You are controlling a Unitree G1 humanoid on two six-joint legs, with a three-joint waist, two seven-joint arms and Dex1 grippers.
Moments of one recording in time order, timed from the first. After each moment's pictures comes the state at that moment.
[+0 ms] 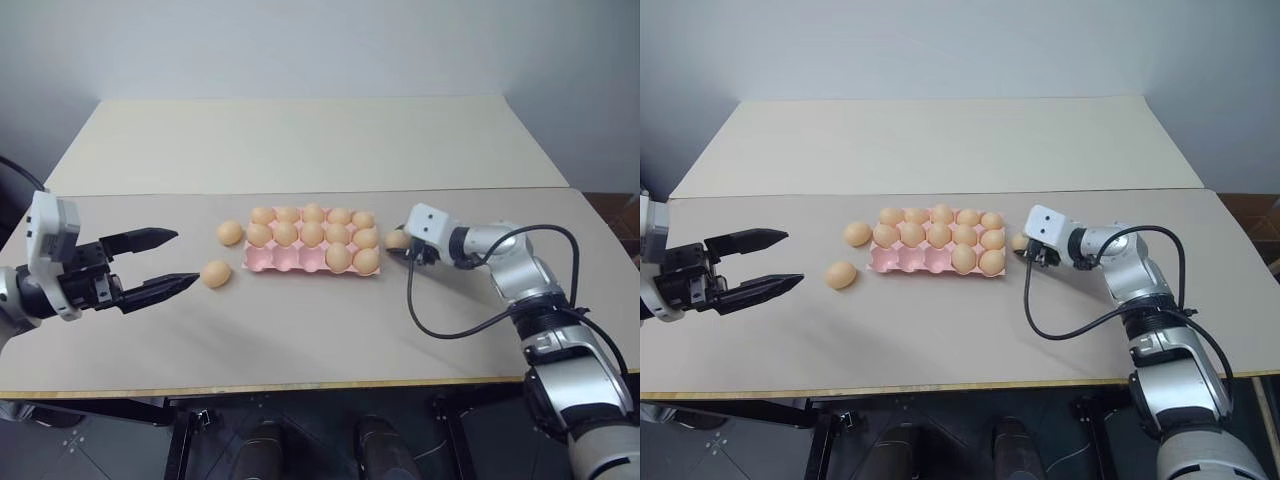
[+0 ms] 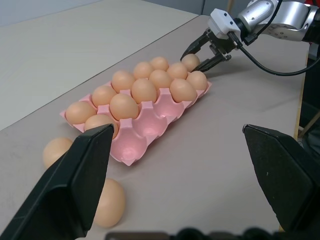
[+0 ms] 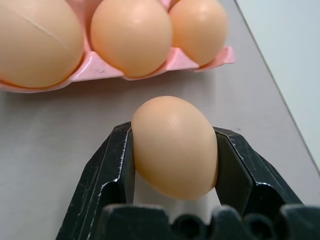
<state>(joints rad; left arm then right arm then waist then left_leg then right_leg) -0.08 0.98 0.55 -0.30 -0.81 0.65 -1.12 -0.81 -0.61 0.20 0.50 -0.13 0.00 0.91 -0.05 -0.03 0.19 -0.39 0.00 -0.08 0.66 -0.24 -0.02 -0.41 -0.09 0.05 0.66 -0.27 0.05</state>
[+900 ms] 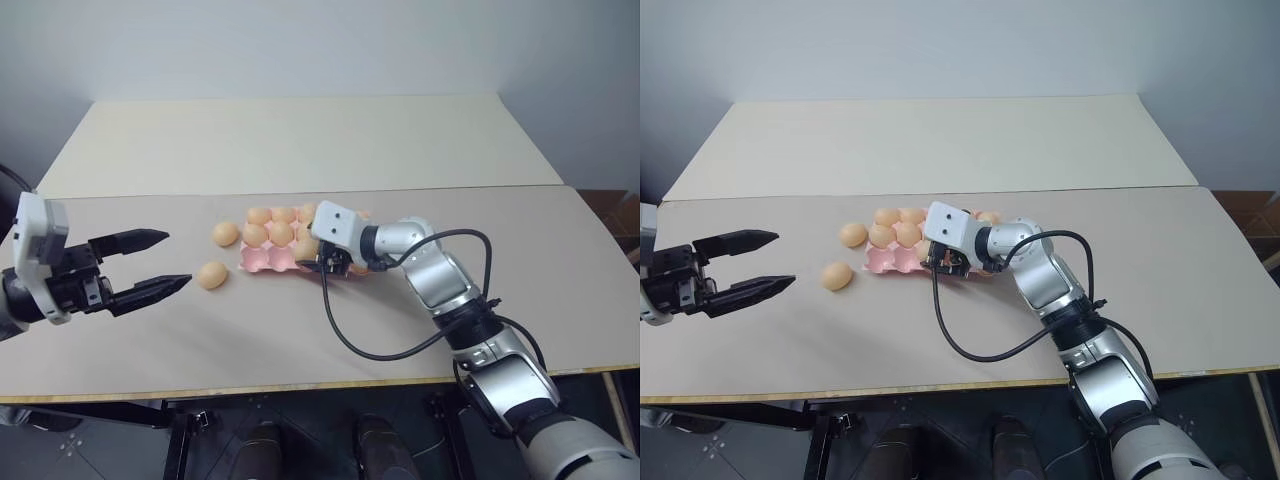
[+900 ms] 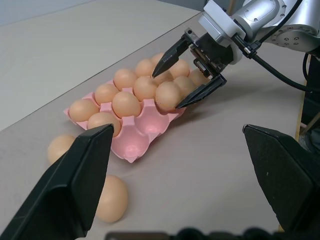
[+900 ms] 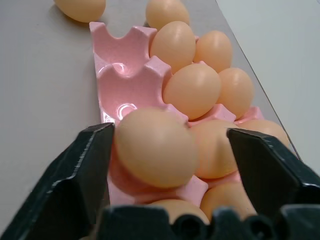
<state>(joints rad) -0.04 1.00 0.59 -0.31 -0.82 0.66 -1.13 -0.84 -0.30 0.38 0.13 -0.13 0.38 0.88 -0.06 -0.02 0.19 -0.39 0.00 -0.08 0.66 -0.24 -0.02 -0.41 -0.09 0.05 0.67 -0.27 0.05</state>
